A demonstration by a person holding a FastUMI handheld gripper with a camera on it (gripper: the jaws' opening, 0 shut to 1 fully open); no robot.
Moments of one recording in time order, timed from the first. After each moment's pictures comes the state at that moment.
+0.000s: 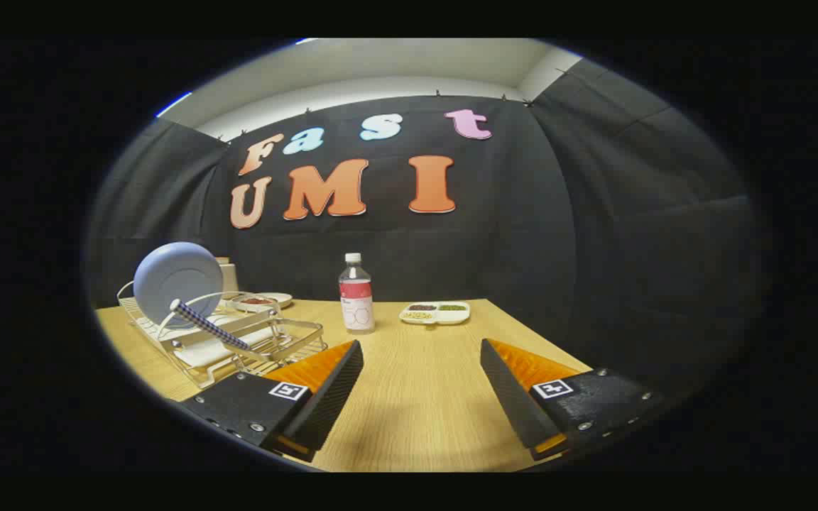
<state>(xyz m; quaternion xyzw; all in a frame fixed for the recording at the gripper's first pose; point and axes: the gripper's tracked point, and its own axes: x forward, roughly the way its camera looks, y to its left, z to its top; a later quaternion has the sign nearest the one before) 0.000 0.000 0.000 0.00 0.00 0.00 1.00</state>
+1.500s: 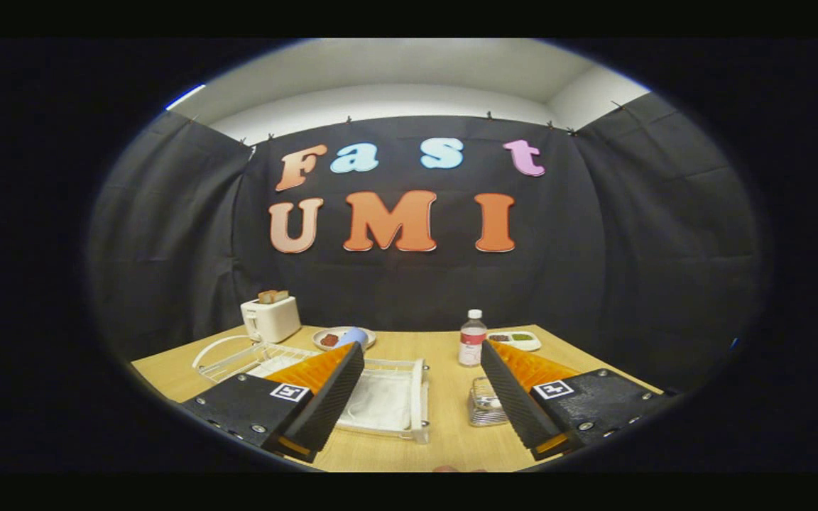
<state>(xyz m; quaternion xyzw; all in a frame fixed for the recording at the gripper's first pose) -0.074 0.277 0.152 -0.01 0.00 0.01 1.00</state>
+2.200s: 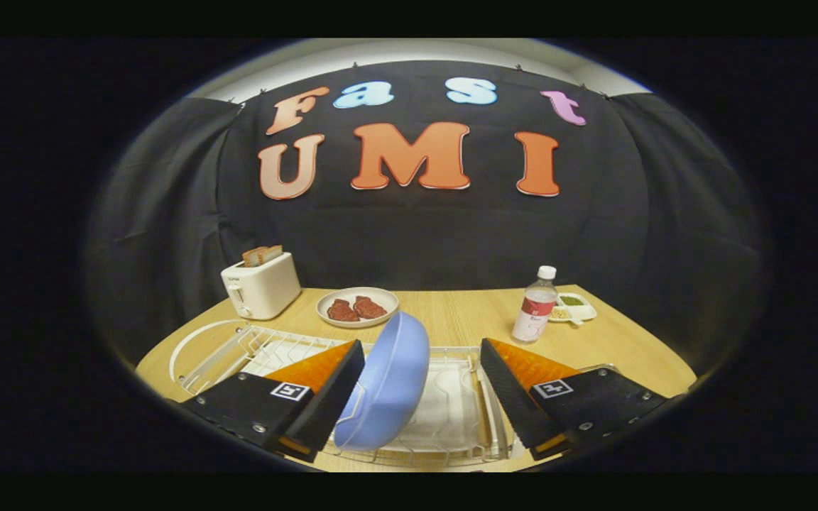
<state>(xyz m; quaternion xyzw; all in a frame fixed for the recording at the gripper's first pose) 0.048 0.344 0.072 0.00 0.16 0.00 0.99</state>
